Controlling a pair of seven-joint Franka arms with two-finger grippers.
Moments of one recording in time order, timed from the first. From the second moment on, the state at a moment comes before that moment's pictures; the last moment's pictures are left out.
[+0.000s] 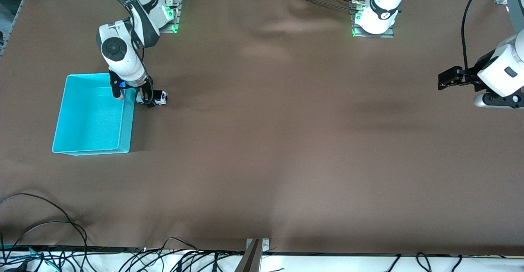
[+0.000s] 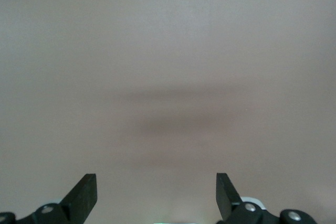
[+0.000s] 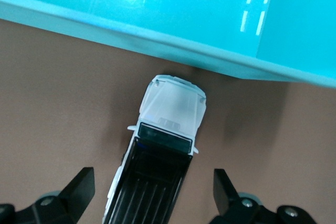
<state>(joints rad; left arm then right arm) 0.07 0.13 -0.10 -1.49 0.06 1.46 0.01 -0.01 0.14 0.18 -2.59 -0.28 2.67 1.70</state>
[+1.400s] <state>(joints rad) 0.07 0.13 -0.10 -1.49 0.06 1.46 0.01 -0.02 0.16 0.18 -2.58 -0.28 2.71 1.78</state>
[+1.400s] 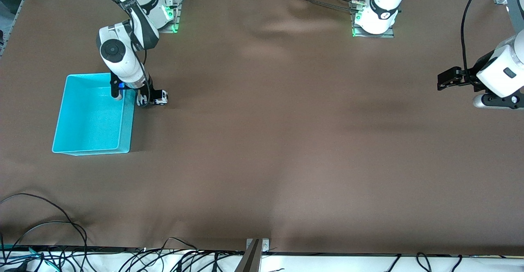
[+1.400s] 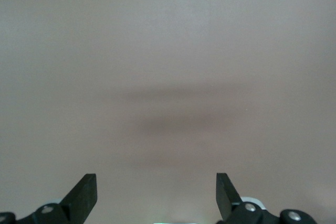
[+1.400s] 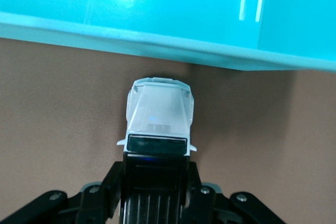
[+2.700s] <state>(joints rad) 0.07 0.13 -0.10 -1.49 0.06 1.46 0.01 -0.02 0.06 0.27 -2.36 -0.14 2.55 1.63</state>
